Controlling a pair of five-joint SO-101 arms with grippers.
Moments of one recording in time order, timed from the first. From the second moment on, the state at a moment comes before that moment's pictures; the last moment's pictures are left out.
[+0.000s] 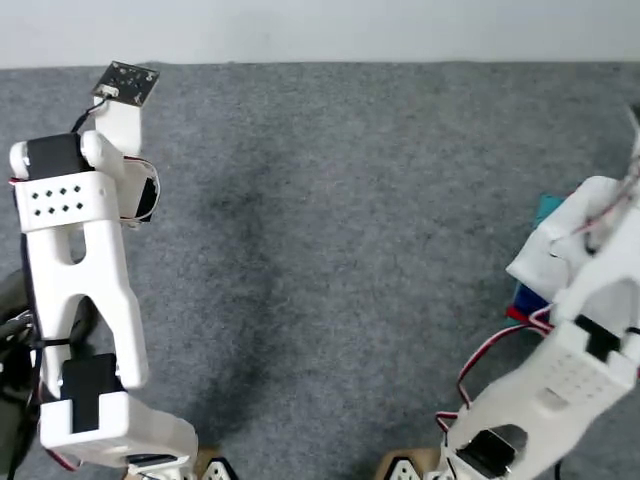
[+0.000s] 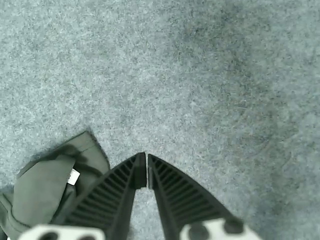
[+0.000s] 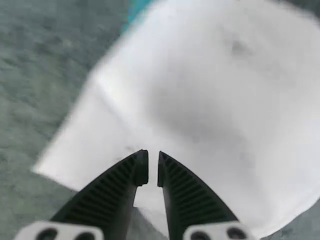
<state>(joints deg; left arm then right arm) -13.9 2.8 -14.5 99.4 -14.2 35.4 30.0 -42.2 100.5 28.7</state>
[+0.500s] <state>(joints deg) -13.9 2.8 -14.5 99.4 -14.2 38.2 28.3 -43.3 100.5 36.0</state>
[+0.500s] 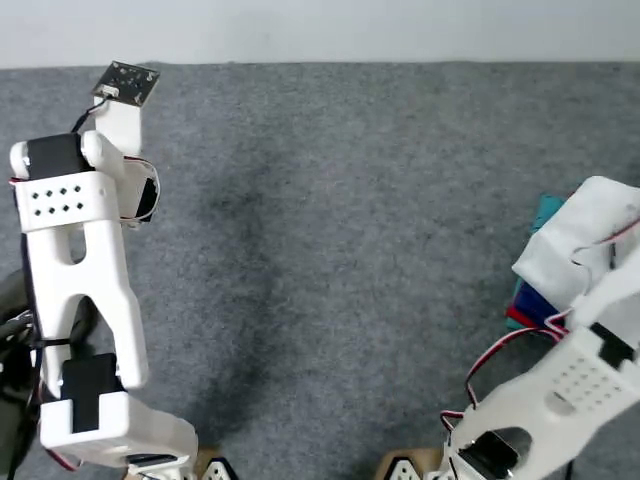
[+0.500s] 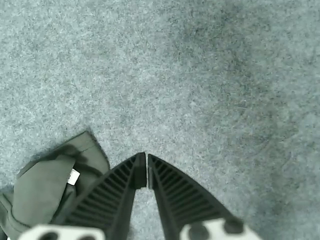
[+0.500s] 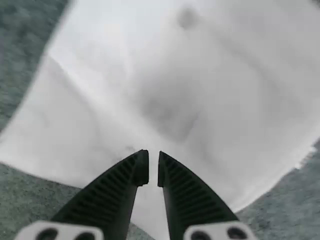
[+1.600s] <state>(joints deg) -13.9 1.7 -14.5 99.4 -14.2 45.2 37.3 -59.2 100.0 36.7</state>
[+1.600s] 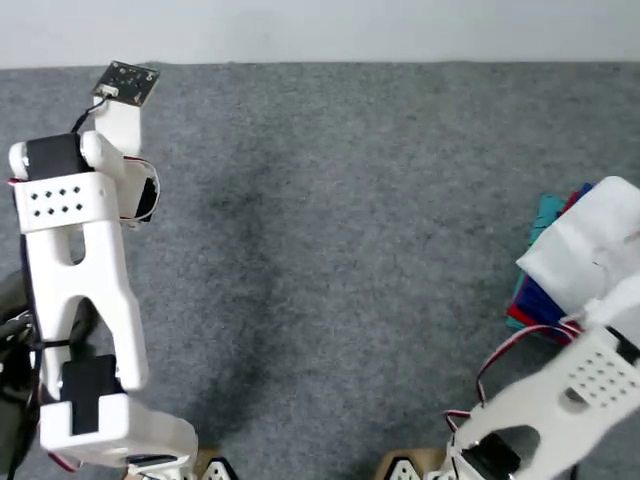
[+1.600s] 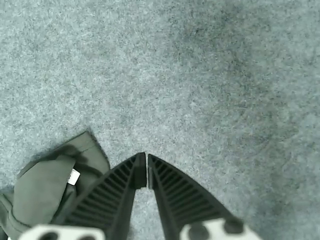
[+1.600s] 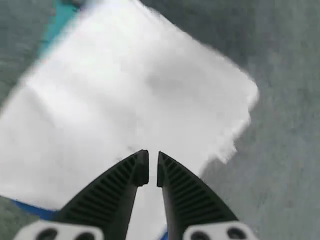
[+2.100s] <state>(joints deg) -13.9 -10.2 -8.9 99.5 -14.2 46.3 38.0 -57.2 100.5 42.9</state>
